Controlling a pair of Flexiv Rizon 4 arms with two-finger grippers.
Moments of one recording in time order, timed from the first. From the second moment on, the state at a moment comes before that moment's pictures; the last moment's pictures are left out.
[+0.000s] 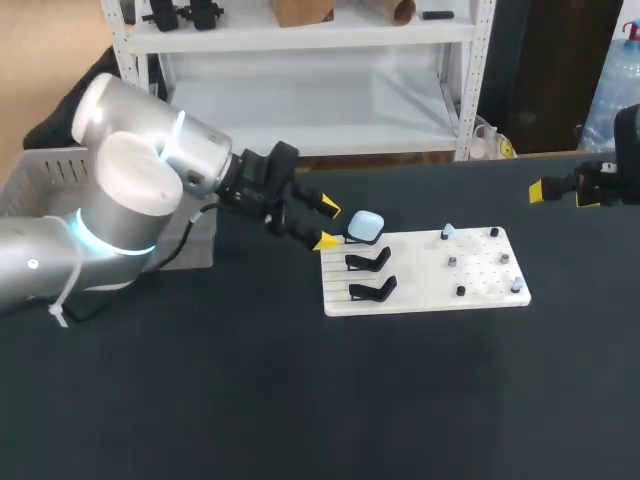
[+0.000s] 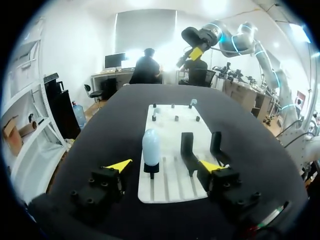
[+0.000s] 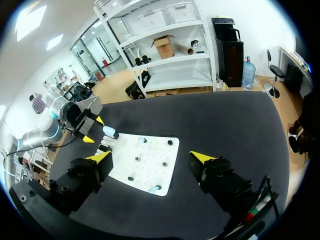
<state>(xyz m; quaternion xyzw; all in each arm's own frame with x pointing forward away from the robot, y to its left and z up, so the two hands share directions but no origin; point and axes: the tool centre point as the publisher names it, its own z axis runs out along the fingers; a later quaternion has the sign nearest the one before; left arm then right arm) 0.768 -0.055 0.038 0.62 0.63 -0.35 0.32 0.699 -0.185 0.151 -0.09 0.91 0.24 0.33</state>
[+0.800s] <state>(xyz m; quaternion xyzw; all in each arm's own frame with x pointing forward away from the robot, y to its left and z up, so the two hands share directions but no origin) 0.787 -0.074 0.024 0.60 0.62 -0.35 0.35 0.699 -0.185 0.151 -0.09 0.91 0.24 0.33</state>
